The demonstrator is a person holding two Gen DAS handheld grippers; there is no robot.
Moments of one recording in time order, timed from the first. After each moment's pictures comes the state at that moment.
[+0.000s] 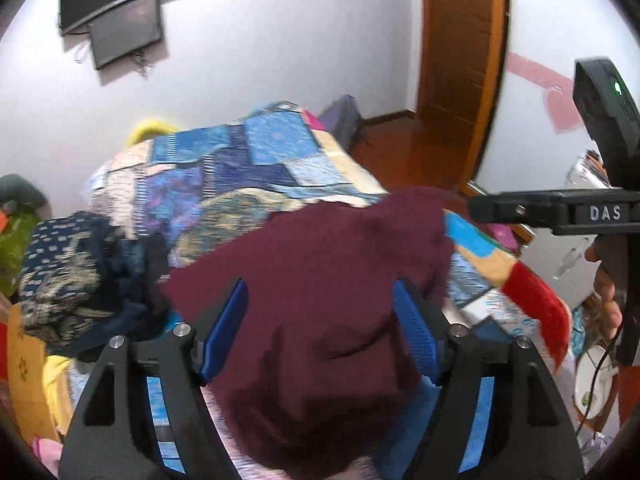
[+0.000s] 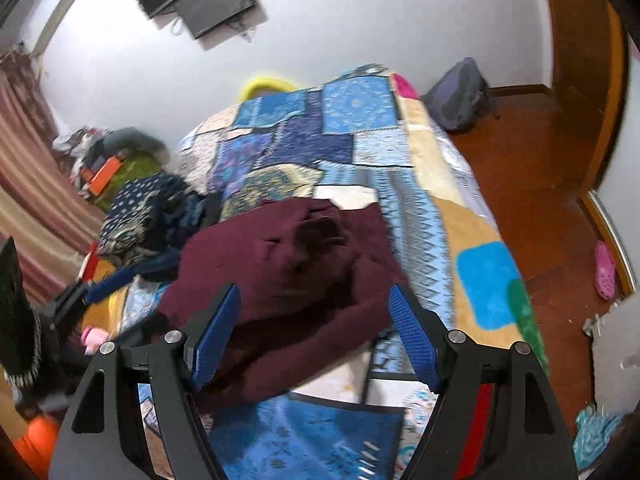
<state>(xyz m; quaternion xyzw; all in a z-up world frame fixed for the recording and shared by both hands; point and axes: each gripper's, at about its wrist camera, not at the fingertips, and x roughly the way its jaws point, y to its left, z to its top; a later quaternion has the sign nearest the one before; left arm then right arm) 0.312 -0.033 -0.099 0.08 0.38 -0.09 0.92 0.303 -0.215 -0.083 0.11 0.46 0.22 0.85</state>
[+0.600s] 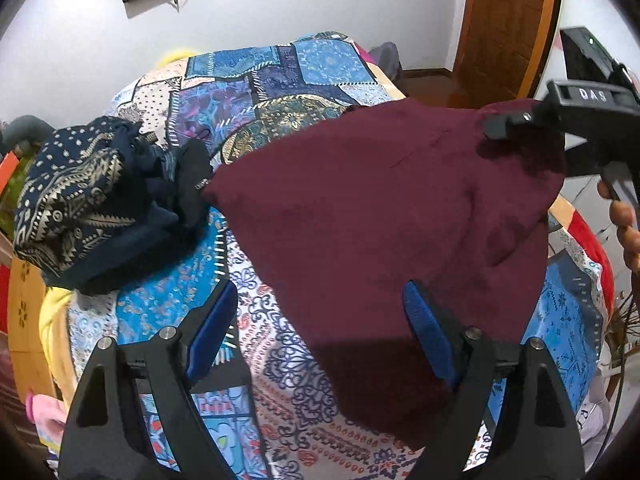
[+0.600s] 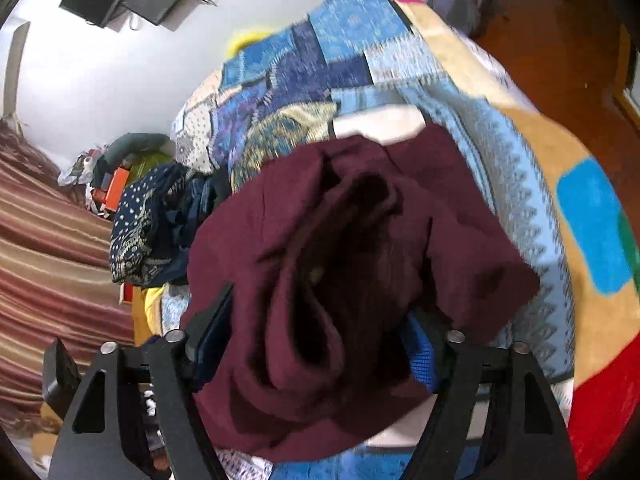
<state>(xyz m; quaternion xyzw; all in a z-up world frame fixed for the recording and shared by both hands) 0.312 0.040 -0.175 0.06 0.47 -0.05 0.88 0.355 -0.170 -0.152 0.22 0.55 0.23 0.77</state>
